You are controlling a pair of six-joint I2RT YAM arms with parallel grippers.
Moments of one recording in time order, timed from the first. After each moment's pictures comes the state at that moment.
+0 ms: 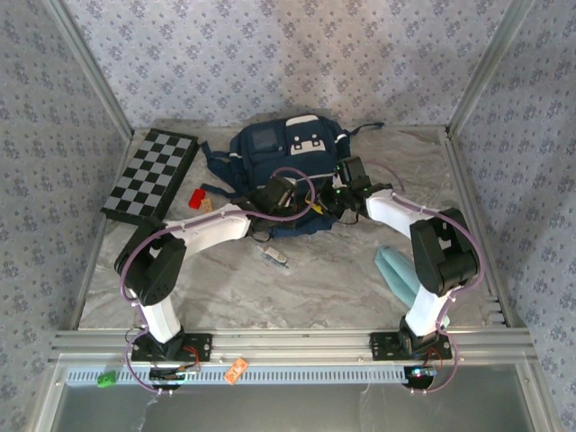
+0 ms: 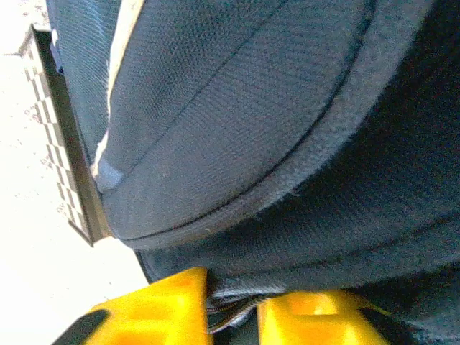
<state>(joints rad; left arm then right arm) -0.78 1.76 1.19 -0.29 -0.10 -0.47 0.40 1.75 1.12 -0.18 -0.46 1.02</state>
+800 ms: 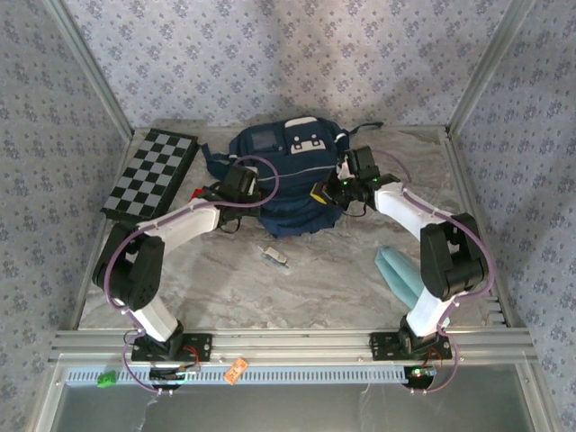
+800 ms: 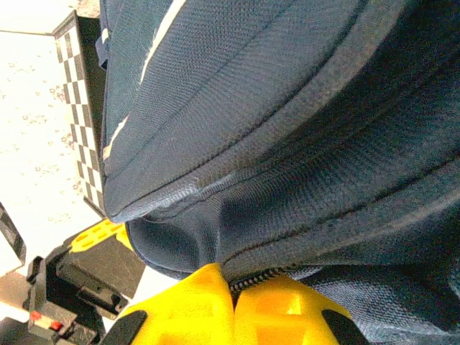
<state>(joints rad) -0.53 1.66 1.08 -0.27 -0.12 -0.35 0.35 1.70 1.19 -0.30 -0.53 0.90</state>
